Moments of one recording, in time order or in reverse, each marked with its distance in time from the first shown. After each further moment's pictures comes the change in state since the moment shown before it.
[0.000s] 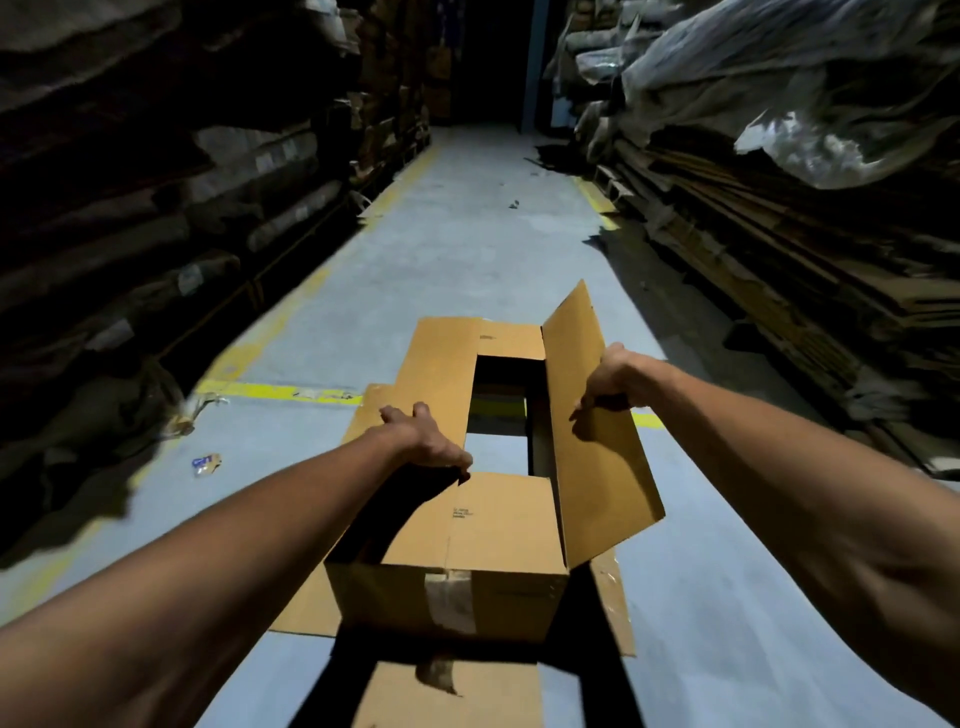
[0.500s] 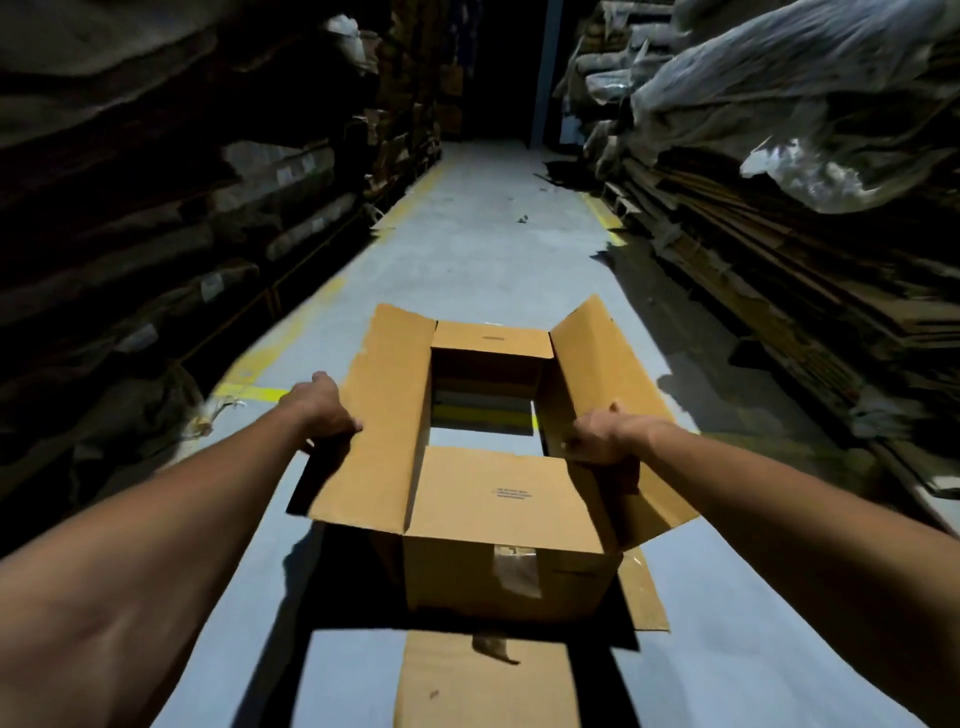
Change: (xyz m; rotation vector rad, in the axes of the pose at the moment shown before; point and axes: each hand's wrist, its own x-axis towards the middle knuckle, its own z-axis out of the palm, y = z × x) left_hand 0.014 -0.121 -0.075 -0.181 0.264 -0.068; right_hand -0.014 0.020 0.047 -0.941 -0.145 -0.473
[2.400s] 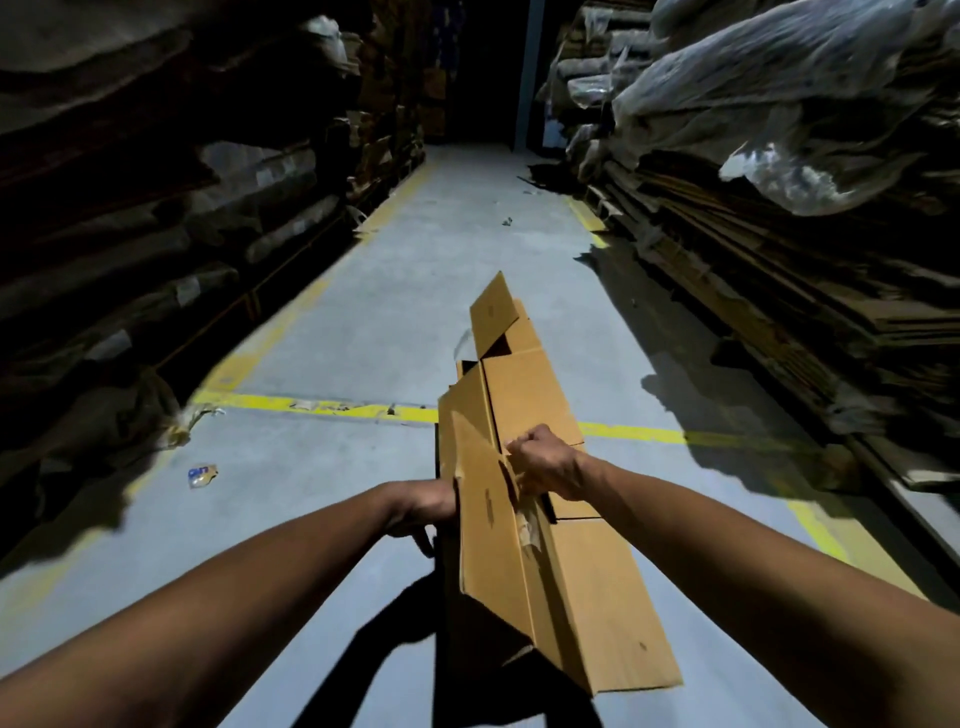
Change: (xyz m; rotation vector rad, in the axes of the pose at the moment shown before) left_hand -0.100 0.076 0.106 -0.181 -0.818 0.320; right_hand 0.056 -0.052 0.064 1.398 0.037 0.126
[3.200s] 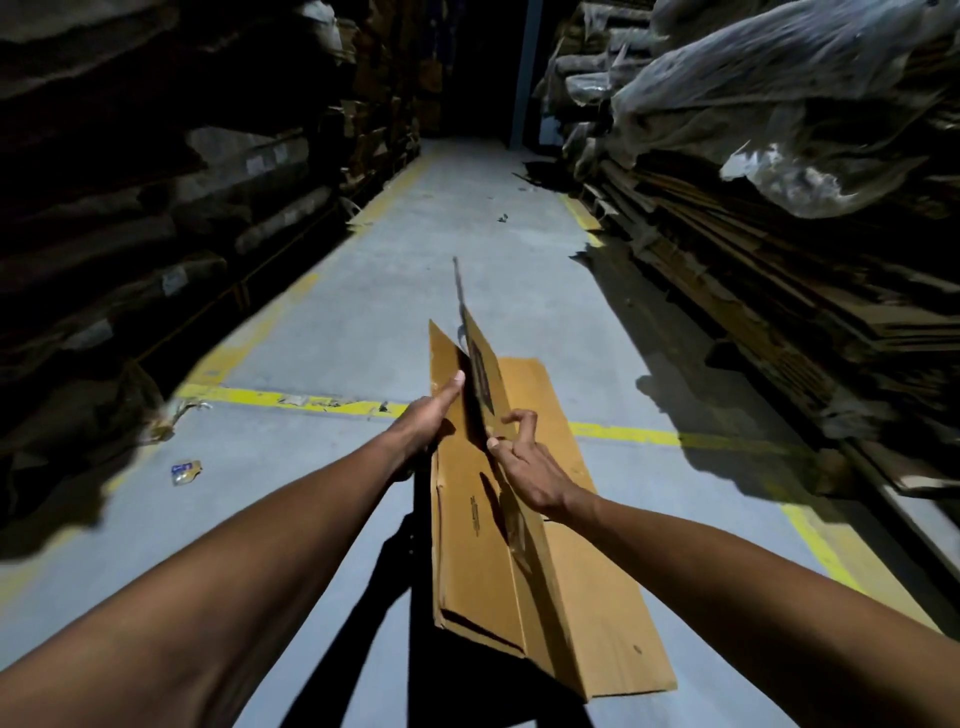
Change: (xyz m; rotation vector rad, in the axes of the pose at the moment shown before) left_hand 0.022 0.038 -0.048 -0.647 0.486 0.134; right_hand -0.064 -0.012 0.019 -0.275 0.071 -0.473
